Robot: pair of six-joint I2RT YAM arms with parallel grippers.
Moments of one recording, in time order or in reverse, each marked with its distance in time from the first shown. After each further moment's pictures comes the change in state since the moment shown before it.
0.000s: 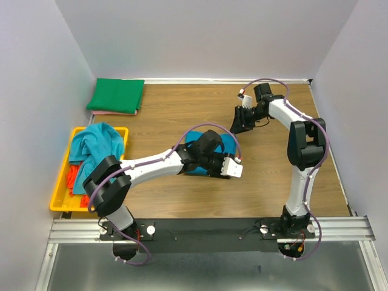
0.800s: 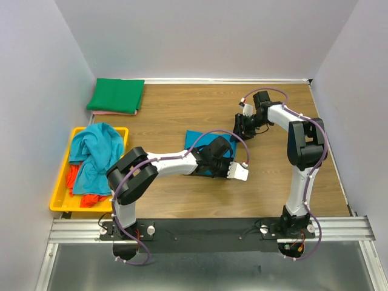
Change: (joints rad) left arm -0.044 0.237 0.057 0.088 -0.088 0.010; right arm 0.000 0.004 -0.109 0.049 0.052 0.086
